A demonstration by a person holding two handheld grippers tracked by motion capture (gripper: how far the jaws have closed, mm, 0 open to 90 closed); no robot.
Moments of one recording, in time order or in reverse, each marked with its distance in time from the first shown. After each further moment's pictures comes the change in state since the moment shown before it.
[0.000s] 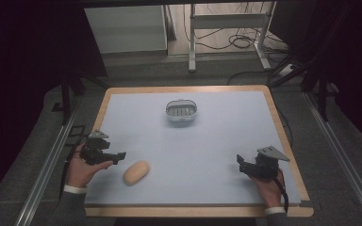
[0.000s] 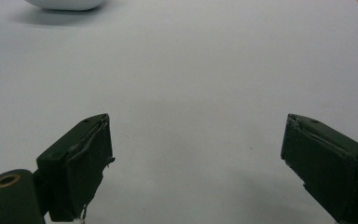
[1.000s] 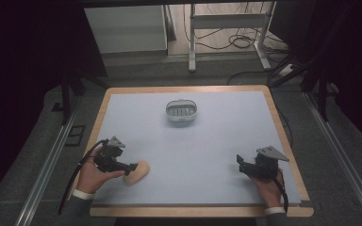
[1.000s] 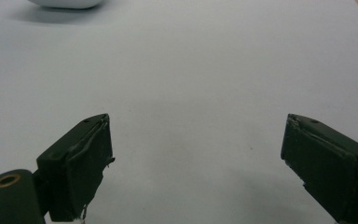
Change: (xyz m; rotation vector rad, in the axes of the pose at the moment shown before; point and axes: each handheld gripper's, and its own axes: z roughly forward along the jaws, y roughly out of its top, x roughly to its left) left arm -0.042 0.000 0.018 0.113 -0.047 0.139; right arm 0.001 0.000 0.000 0.003 -0.005 -0.006
